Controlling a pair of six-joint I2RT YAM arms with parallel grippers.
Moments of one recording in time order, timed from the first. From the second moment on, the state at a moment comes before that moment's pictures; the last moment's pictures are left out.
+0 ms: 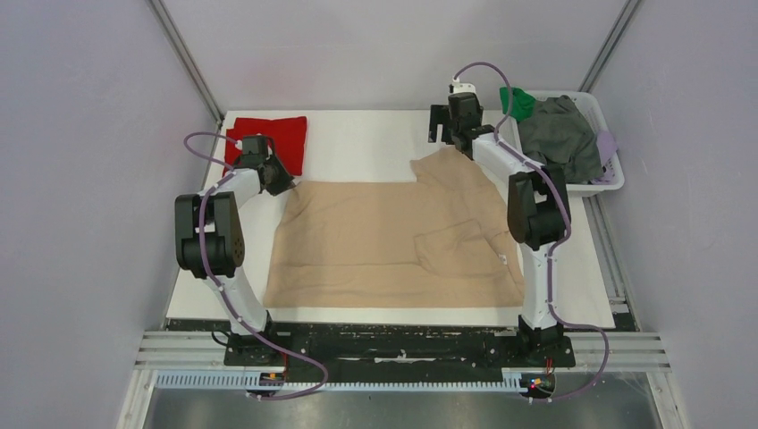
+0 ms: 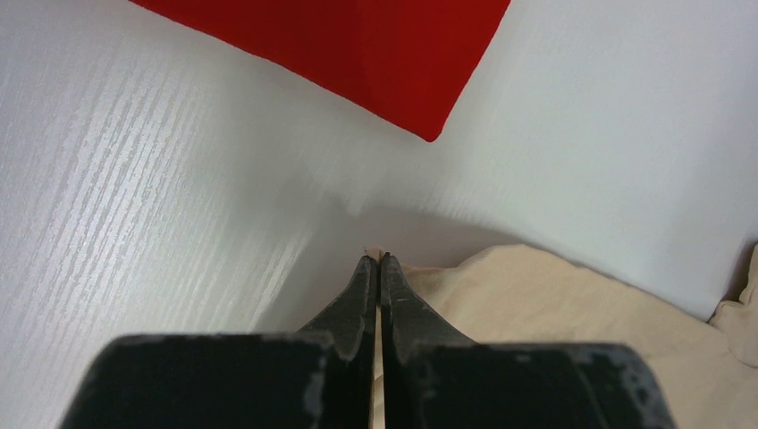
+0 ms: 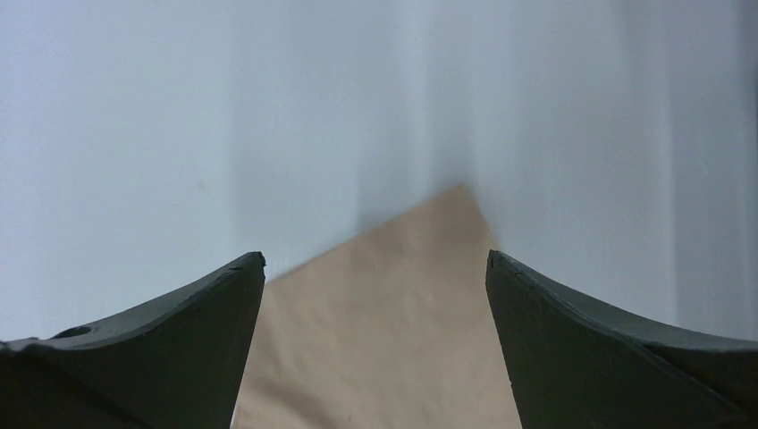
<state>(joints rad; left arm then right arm) 0.06 1.85 1.19 -0.21 0.11 -0.53 0.28 2.15 1.71 -0.17 0.21 0.20</state>
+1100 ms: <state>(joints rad) 0.04 1.85 1.19 -0.22 0.11 -0.53 0.23 2.29 1.63 0.01 0.21 0.19</state>
